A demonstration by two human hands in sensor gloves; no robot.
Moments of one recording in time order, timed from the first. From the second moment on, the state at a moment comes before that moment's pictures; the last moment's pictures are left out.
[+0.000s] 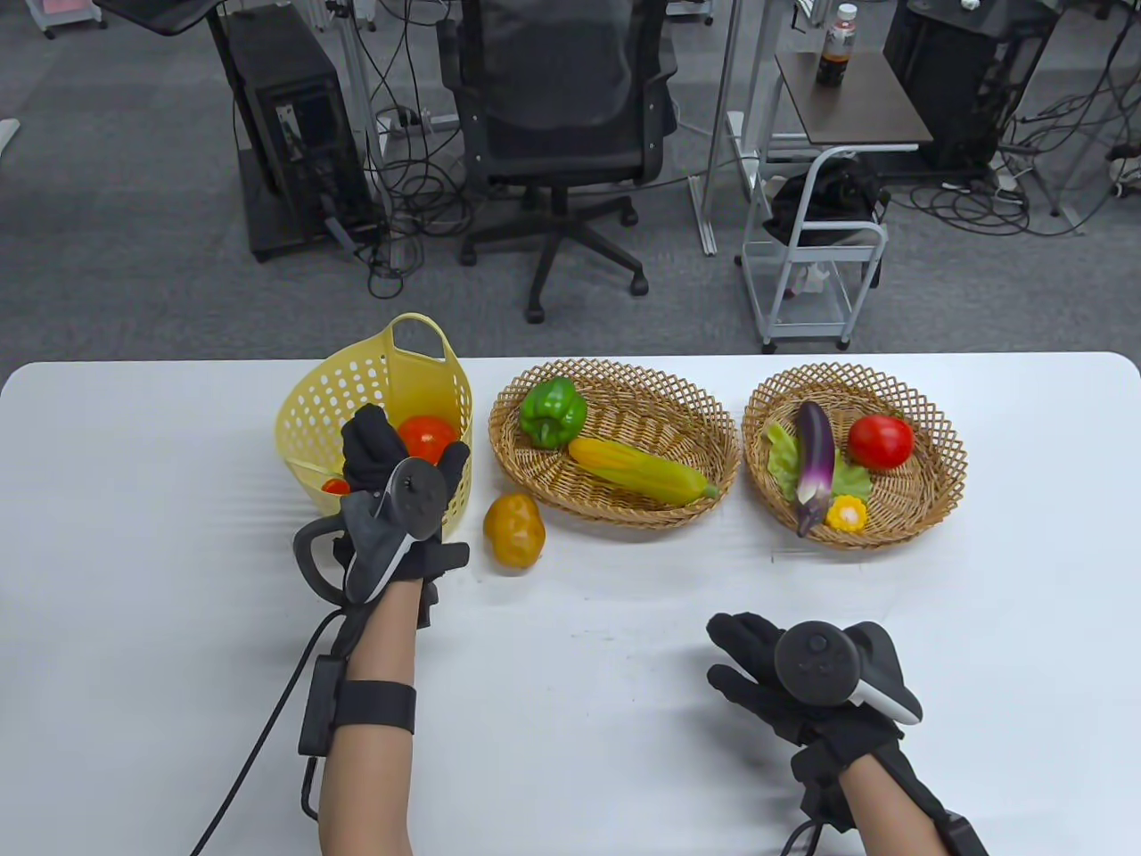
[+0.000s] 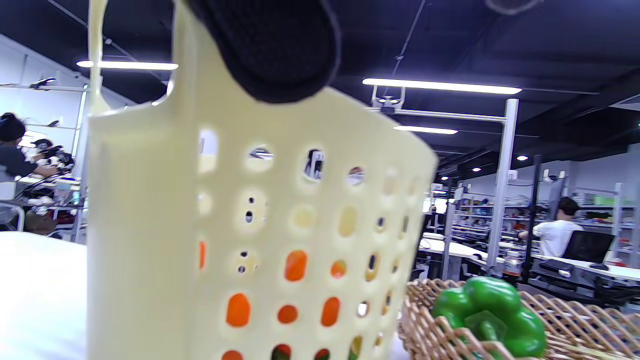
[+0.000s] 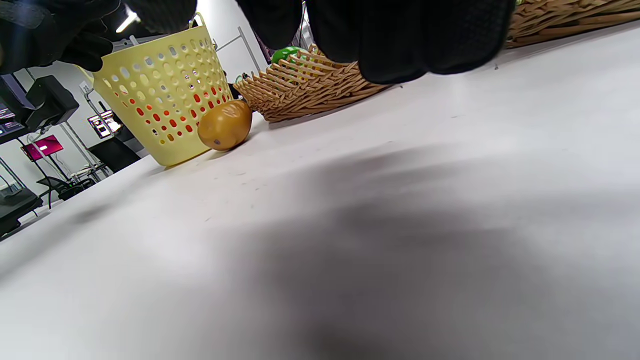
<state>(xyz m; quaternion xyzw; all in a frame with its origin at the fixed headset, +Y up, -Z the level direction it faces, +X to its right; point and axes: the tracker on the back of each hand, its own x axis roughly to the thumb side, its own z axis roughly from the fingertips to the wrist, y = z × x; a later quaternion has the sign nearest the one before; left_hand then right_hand) -0.200 -0.627 -0.397 0.17 0.08 0.05 0.98 0.188 -0.736 -0.295 0.20 0.09 0.95 0.22</state>
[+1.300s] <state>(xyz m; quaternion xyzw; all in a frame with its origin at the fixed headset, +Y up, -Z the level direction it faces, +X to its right) -0.125 -0.751 -0.434 -0.13 0.05 0.02 0.99 0.188 -0.734 -0.292 0.21 0.08 0.95 0.23</state>
